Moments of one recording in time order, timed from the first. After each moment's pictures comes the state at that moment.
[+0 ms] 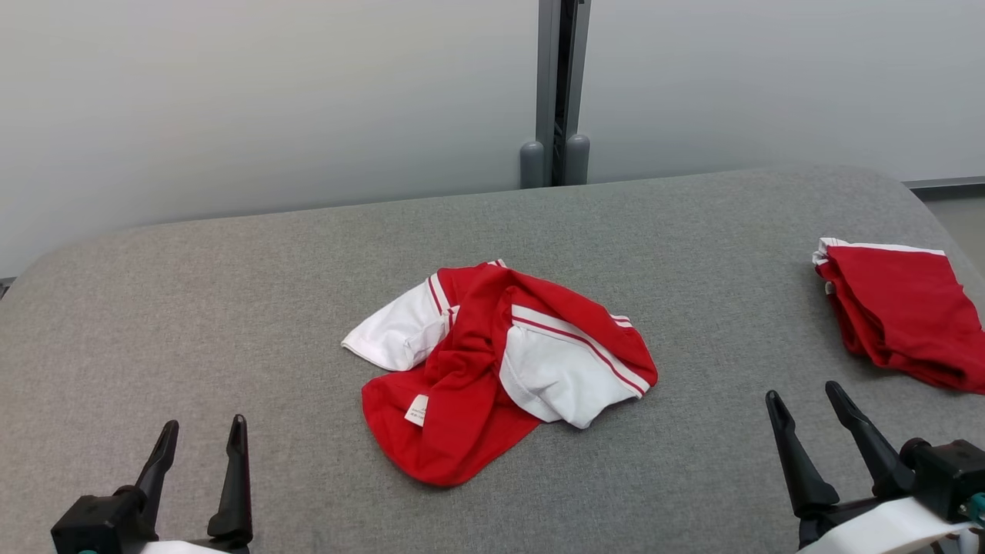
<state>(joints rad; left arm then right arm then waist) 0.20 0.34 -0.18 -0.18 -0.46 0.27 -0.06 0.11 -0.13 0.05 -0.08 0.28 0.13 -0.01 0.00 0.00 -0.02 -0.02</state>
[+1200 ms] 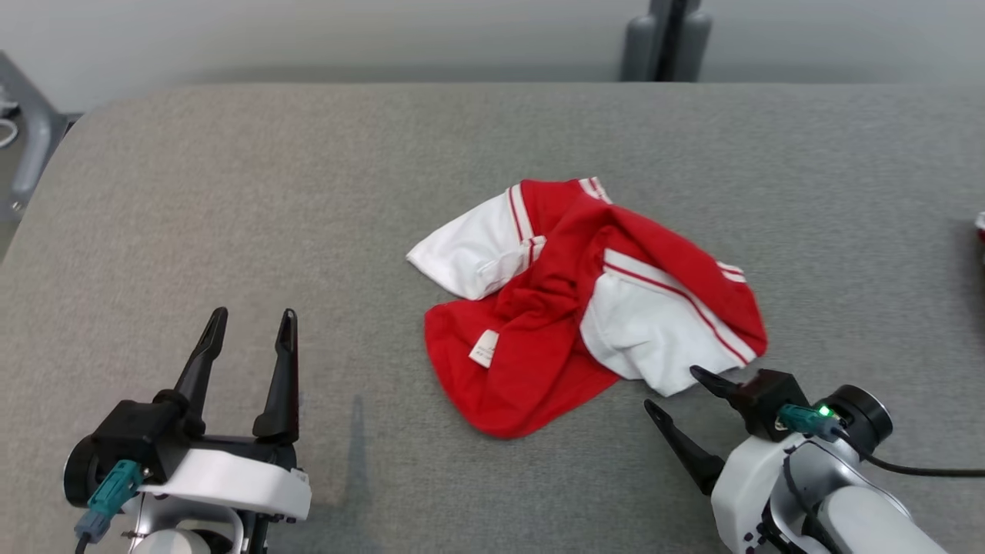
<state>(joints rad) -0.04 0.30 -0.26 -0.11 -0.44 0.20 -0.12 -0.24 -0.32 0.50 0.19 0.29 0.13 0.12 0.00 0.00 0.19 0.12</state>
